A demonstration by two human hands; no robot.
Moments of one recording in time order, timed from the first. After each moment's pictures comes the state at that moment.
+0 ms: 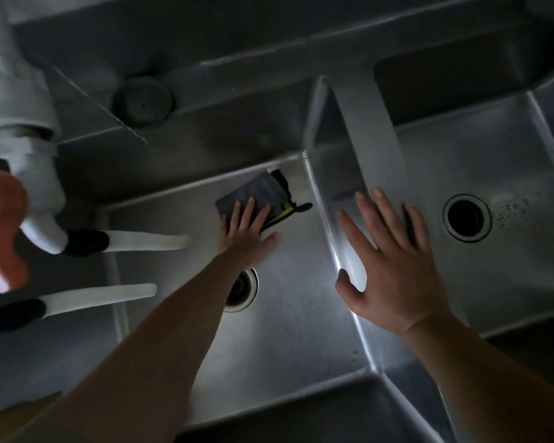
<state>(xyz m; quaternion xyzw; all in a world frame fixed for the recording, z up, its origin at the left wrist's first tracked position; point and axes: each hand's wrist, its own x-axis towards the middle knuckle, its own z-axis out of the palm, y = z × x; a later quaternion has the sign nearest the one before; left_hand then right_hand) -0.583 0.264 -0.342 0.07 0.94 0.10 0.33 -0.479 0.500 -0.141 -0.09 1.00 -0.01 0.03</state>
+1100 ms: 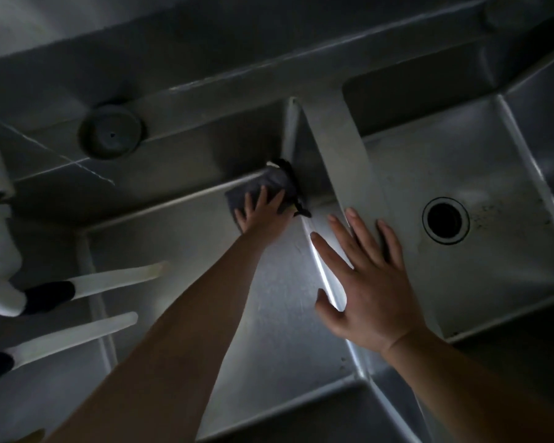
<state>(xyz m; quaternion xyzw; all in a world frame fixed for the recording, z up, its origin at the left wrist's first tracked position) -0.641 0.356 -0.311 0.02 0.92 0.18 0.34 -0.482 0.501 -0.137 -0.09 0.99 -0.09 0.04</state>
